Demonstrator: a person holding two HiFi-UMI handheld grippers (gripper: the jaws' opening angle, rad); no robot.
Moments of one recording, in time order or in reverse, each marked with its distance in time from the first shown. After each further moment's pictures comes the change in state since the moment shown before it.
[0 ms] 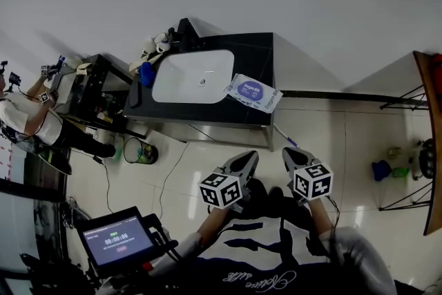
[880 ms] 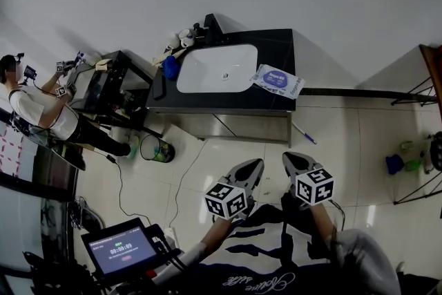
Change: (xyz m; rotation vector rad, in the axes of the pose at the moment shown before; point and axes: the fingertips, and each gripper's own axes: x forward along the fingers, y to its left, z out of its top) left arm -0.110 0.008 -0.031 0.117 -0.030 0.005; right arm 0.005 0.114 -0.043 -0.003 -0.045 0.087
